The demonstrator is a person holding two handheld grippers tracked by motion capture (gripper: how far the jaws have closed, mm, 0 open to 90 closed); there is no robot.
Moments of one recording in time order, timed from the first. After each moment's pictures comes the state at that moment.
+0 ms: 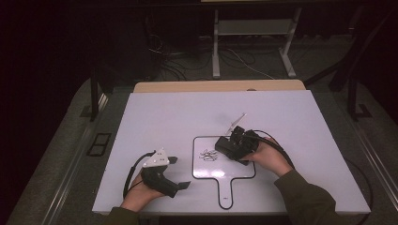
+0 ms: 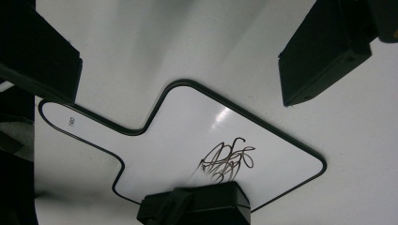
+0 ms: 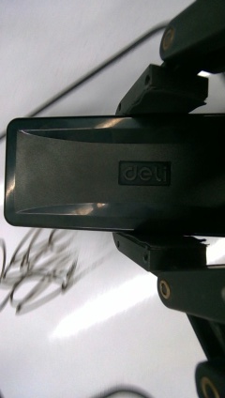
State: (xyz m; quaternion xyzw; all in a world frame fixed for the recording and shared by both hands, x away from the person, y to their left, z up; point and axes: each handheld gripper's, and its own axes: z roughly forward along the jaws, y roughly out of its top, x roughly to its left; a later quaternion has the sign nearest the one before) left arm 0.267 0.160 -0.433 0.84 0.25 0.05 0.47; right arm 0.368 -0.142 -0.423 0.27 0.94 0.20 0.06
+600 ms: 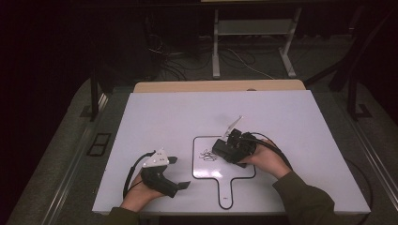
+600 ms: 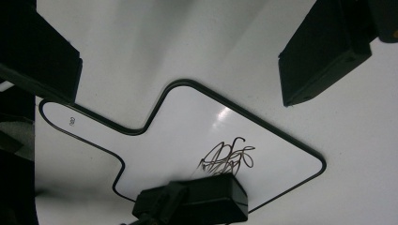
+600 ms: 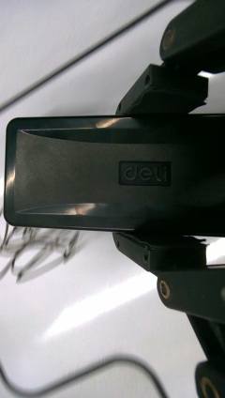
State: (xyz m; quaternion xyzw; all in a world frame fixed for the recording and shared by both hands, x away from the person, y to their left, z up) left arm 0.267 0.160 -0.433 0.84 0.25 0.05 0.47; right arm 0.364 -0.140 -0.422 0.27 0.94 0.21 0.06
